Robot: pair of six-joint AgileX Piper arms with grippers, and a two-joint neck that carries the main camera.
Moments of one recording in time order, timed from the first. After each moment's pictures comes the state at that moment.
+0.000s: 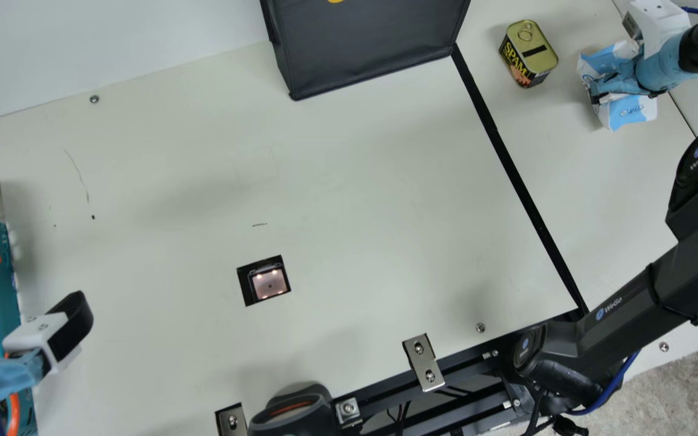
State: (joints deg) left arm -3.4 52.7 -60.6 -15.4 68.3 9.0; right arm -45.9 117.5 -89.5 8.5 47.9 -45.2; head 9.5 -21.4
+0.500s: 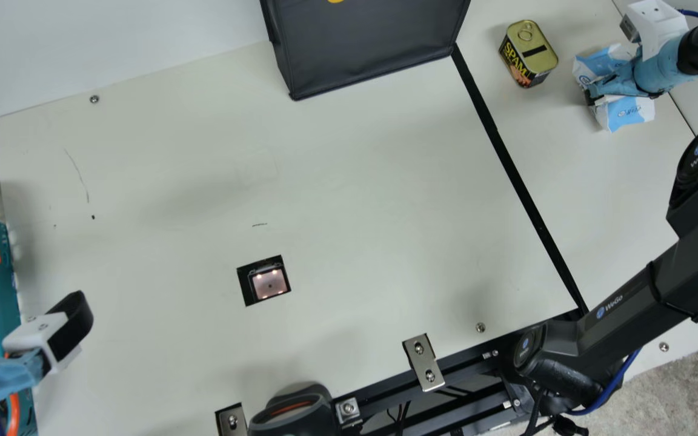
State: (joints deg) left arm -3.4 52.7 -60.6 -15.4 68.3 9.0; right arm -46.3 118.0 -89.2 10.4 47.4 -47.6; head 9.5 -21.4
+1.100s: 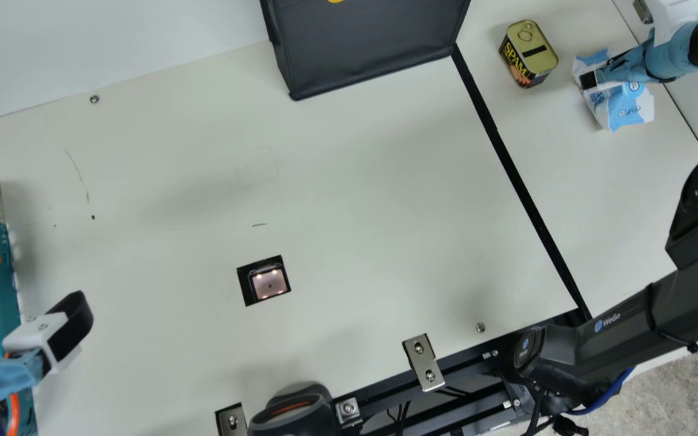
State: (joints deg) left arm -3.4 52.7 -60.6 -15.4 68.3 9.0; right arm -45.1 107.0 -83.5 11.5 43.0 -47.1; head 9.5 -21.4
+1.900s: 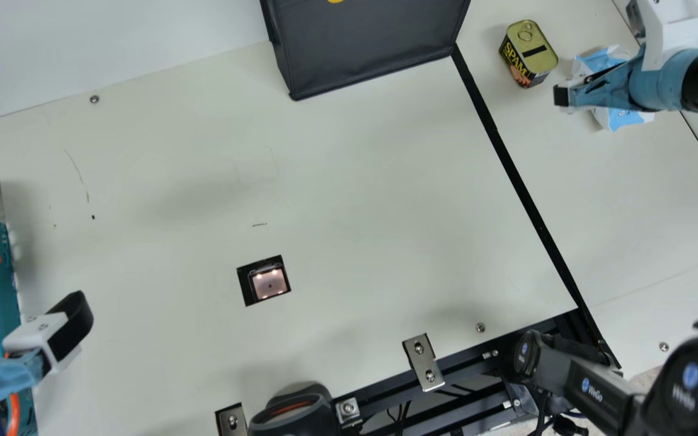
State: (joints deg) left arm -3.4 52.7 -60.6 -15.4 68.3 9.0; right arm -36.2 75.3 -63.7 9.9 47.0 -32.9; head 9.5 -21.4
